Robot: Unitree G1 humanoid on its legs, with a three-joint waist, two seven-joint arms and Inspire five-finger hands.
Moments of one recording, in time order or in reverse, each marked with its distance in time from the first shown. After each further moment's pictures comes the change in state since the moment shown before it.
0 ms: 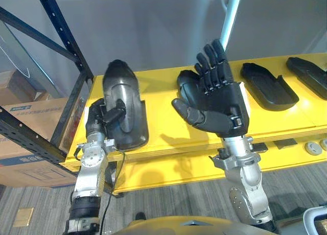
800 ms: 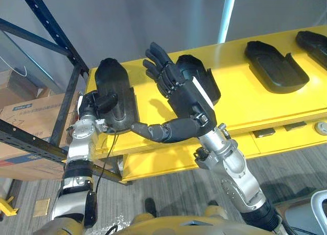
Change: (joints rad) left arm -0.353 0.116 0.059 0.408 -0.034 0.116 -0.117; right arm -0.200 -0.114 0.180 -0.001 0.012 0.126 0.050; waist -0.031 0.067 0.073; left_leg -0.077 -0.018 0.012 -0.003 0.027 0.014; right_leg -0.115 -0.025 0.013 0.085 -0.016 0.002
